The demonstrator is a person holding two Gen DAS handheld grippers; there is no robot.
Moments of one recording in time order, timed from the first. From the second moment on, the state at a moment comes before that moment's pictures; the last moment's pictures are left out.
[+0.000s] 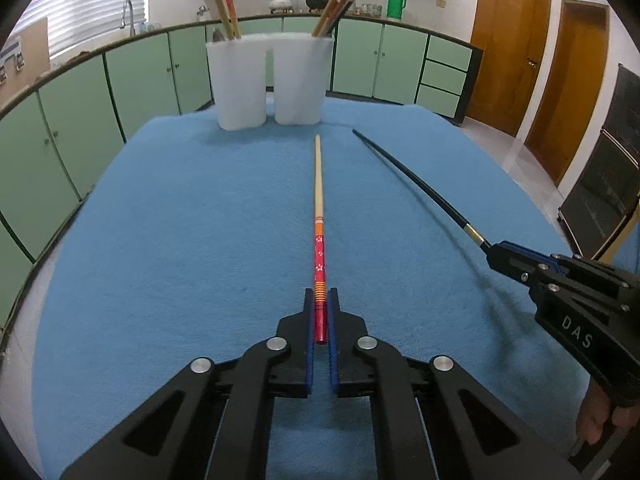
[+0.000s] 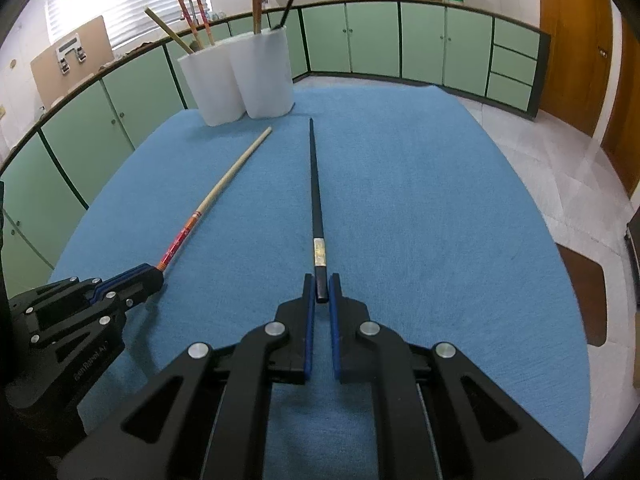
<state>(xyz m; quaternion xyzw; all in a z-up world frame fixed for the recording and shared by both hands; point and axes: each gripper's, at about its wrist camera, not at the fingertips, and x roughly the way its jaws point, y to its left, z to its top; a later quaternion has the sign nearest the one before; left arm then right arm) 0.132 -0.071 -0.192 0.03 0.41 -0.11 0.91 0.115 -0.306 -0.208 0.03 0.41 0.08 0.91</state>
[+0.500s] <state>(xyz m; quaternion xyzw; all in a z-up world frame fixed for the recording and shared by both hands) 0.124 -0.044 -0.107 0.02 0.32 -0.11 0.94 0.114 -0.298 -0.141 0.00 0.34 0.10 0.93</state>
